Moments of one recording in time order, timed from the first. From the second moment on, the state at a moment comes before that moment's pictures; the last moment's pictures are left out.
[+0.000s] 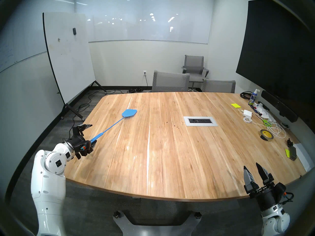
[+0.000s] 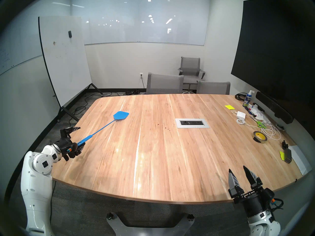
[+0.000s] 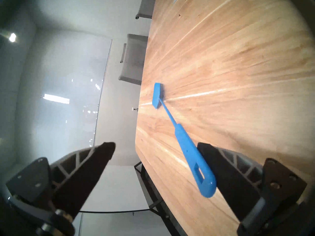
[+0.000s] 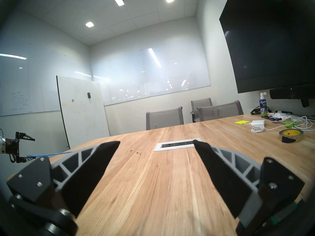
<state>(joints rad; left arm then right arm) 1.62 -1.31 -2.03 -1.70 0.98 -0.48 -0.63 -2.35 -1.58 2.20 -1.99 0.68 -0.25 0.85</state>
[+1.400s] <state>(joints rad) 1.85 -1.27 -1.86 -1.88 1.79 -0.31 -0.16 -2.34 -1.58 2.20 -1.99 0.68 -0.25 0.85</state>
